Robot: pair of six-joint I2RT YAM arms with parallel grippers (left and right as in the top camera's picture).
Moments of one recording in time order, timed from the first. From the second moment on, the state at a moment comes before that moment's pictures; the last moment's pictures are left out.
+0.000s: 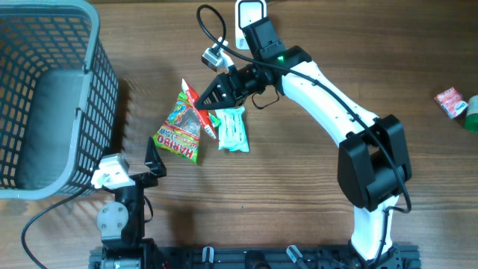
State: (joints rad) left arm 0.06 0.01 0.01 -0.06 -0.07 -0.21; right arm 0.51 2.08 1.70 -0.60 -1.56 0.35
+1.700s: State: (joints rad) left arm 0.06 0.01 0.01 -0.06 -0.07 -0.21; right arm 0.40 2.50 2.17 -0.30 0.31 1.18
